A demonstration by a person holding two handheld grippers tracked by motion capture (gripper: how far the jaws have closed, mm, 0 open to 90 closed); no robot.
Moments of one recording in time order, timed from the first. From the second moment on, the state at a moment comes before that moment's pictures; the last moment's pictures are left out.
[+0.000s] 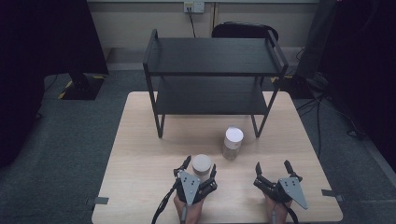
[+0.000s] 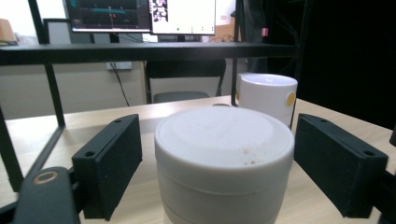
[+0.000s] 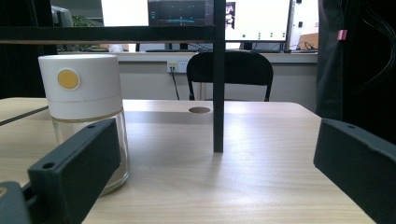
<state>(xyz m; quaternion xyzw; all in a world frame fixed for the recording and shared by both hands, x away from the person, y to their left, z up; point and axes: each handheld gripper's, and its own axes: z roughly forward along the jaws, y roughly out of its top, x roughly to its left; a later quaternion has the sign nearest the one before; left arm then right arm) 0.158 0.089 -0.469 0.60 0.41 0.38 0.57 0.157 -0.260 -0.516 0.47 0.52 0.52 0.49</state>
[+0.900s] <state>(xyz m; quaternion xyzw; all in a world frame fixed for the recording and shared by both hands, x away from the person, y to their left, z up) 0.159 0.095 -0.473 0.61 0.41 0.37 0.57 0.157 -0.260 -0.516 0.47 0.52 0.52 0.49</state>
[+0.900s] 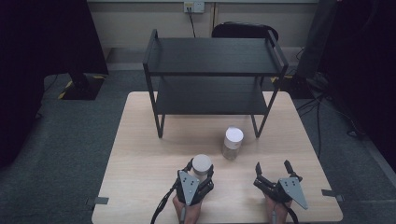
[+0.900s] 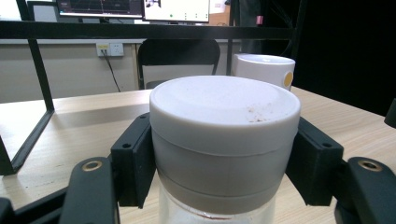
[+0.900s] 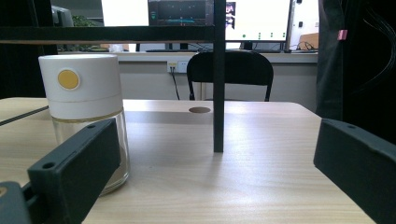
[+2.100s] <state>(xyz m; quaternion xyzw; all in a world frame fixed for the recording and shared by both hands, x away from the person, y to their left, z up) 0.170 0.130 -0.447 0.62 0.36 0.33 0.61 0.157 -0.260 -0.516 0.47 0.52 0.52 0.49</state>
